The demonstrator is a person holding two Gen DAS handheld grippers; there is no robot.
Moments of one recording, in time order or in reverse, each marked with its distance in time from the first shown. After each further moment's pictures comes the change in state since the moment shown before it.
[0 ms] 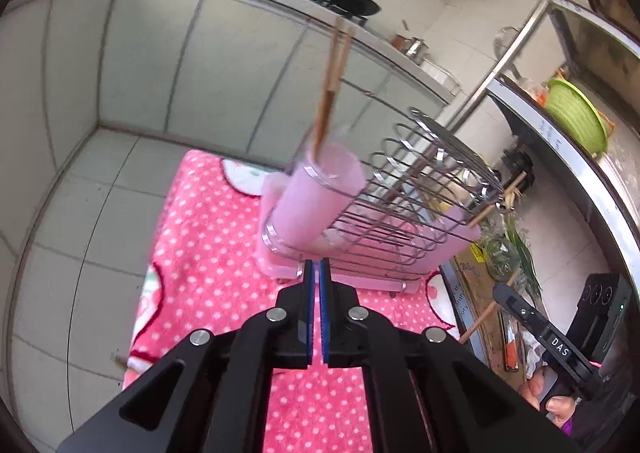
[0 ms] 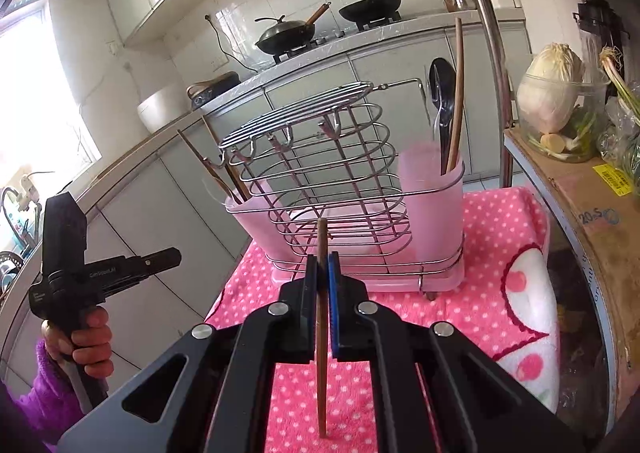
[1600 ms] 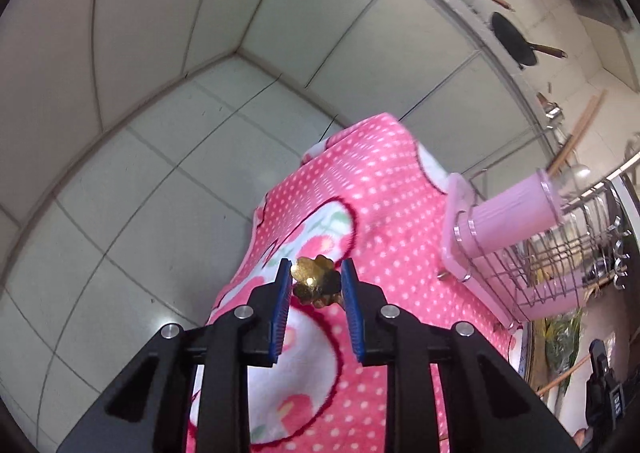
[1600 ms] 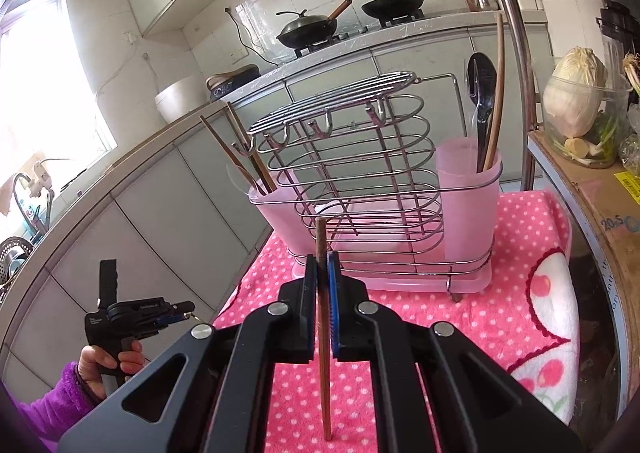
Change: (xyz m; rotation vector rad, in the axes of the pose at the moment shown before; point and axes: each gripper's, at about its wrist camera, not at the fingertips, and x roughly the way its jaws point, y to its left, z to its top) left arm -0.004 0.128 -0.054 -0.390 -0.013 0.275; right arm 0.010 0.014 -0.009 -0.026 0.005 0.055
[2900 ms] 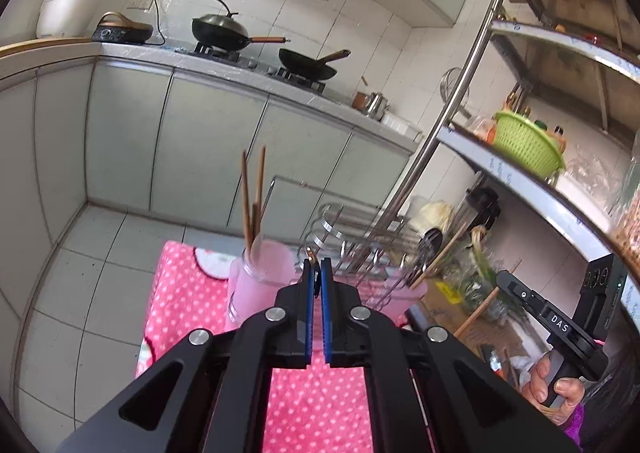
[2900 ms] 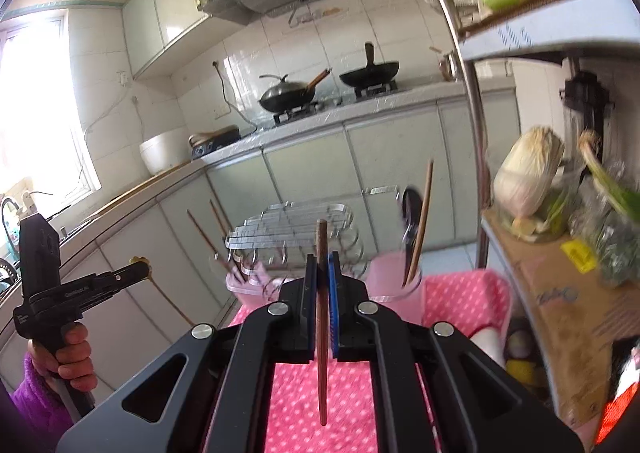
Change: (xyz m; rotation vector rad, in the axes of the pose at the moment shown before) left arm -0.113 -0.196 0.014 0.491 -0.232 -0.377; right arm -0.081 -0.013 0.069 -0.052 -0.241 -0.124
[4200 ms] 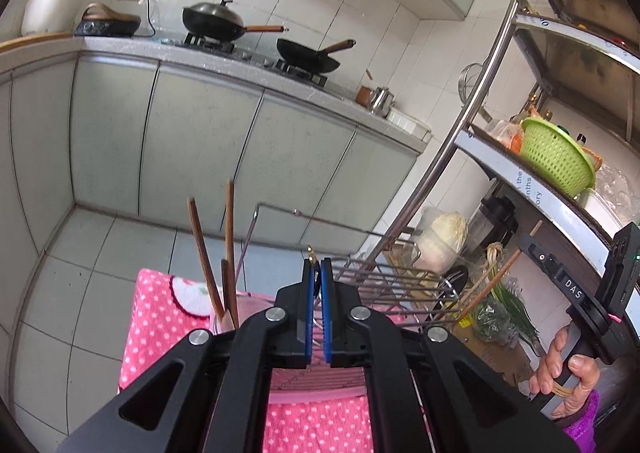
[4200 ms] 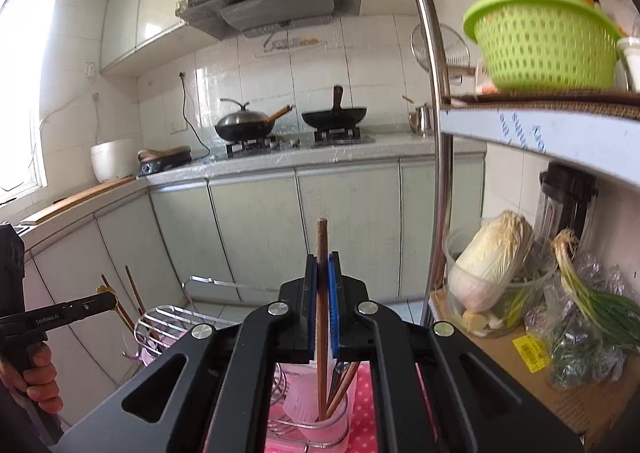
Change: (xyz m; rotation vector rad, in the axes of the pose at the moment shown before) left arm 0.095 0.002 0.041 -0.010 0.044 0.009; right arm 0.070 -0.023 0.067 -0.107 -0.049 -0.187
